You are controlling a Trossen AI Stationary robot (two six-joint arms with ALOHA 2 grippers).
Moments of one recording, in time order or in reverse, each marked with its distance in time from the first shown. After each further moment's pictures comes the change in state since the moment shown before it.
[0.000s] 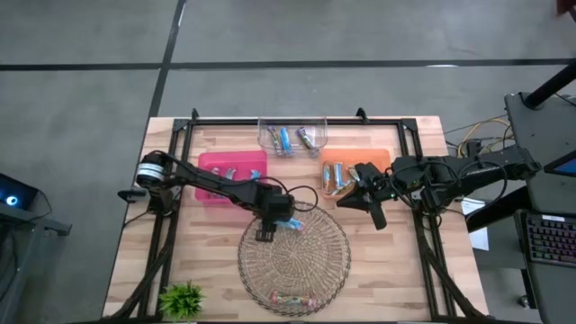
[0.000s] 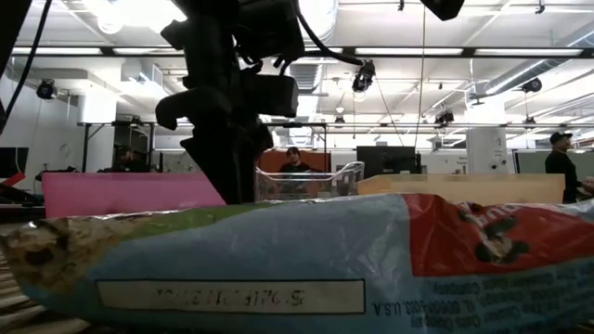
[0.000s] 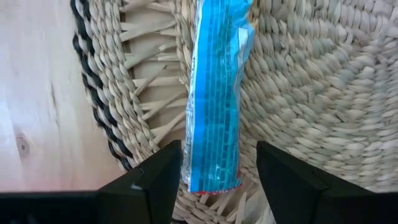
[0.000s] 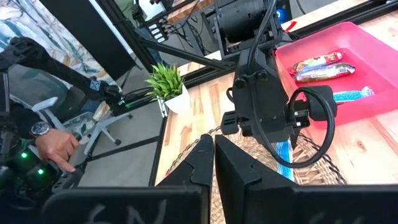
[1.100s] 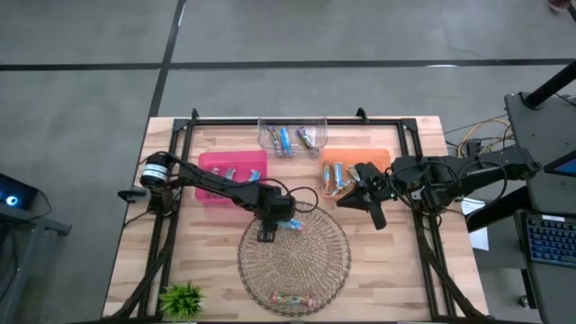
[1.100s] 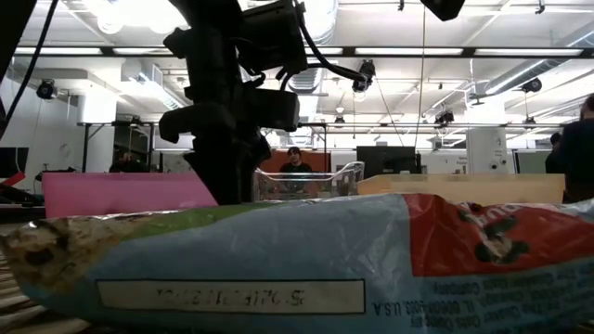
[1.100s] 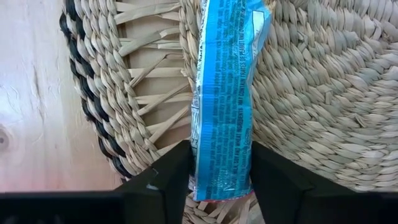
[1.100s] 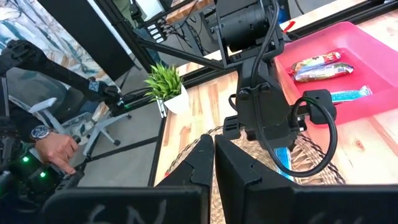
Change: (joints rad) left arm 0.000 0.034 0.000 0.007 -0.003 -0.042; right arm 0.000 0.000 0.000 -0.002 0.004 0.003
